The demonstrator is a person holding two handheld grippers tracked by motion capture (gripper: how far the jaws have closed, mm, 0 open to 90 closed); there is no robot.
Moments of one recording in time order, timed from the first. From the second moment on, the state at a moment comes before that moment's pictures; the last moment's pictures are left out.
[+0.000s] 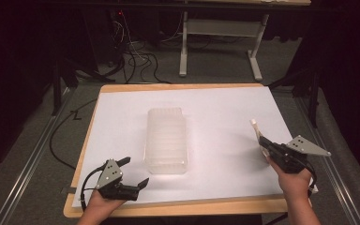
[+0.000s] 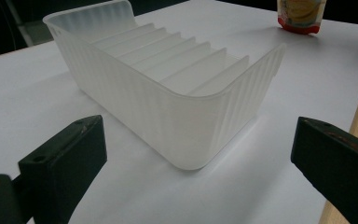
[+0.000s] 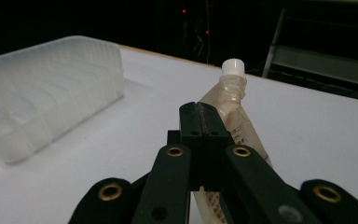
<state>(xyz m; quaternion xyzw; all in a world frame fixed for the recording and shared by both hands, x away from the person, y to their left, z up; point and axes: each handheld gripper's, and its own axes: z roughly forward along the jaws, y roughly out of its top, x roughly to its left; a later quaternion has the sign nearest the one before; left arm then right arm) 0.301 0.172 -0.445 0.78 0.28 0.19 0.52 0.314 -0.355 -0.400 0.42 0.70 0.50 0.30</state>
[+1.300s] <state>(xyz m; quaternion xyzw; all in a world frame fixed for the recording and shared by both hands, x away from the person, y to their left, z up) 0.300 0.173 -0.445 0.78 0.28 0.19 0.52 0.301 -0.345 -0.399 0.41 0.66 0.54 0.32</state>
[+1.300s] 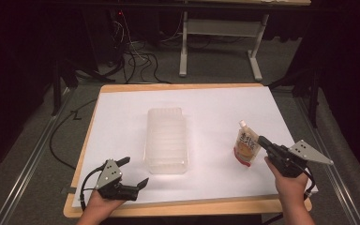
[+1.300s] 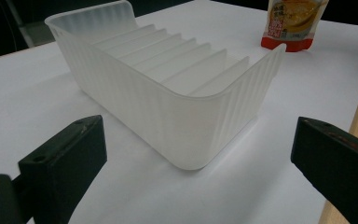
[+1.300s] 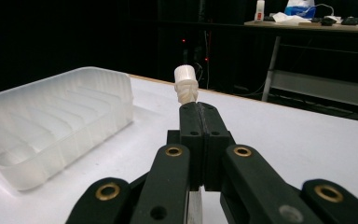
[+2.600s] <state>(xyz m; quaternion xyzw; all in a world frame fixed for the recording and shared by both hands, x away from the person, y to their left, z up) 0.299 0.176 -0.444 0.78 0.29 0.19 0.53 0.319 -0.341 -0.444 0.47 0.69 0.50 0.22</state>
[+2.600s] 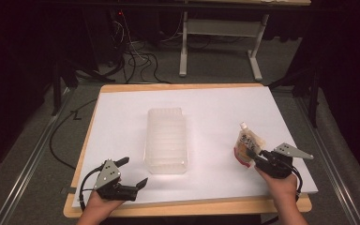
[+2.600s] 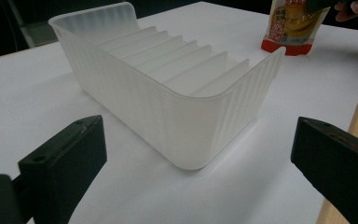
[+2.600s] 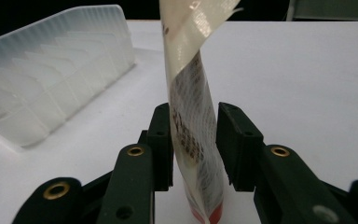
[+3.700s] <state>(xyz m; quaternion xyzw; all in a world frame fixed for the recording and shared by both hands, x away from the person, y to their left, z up) 0.298 0.184 -0.444 0.77 0.30 0.19 0.53 0.323 -0.351 -0.437 0.46 0.69 0.51 0.22</state>
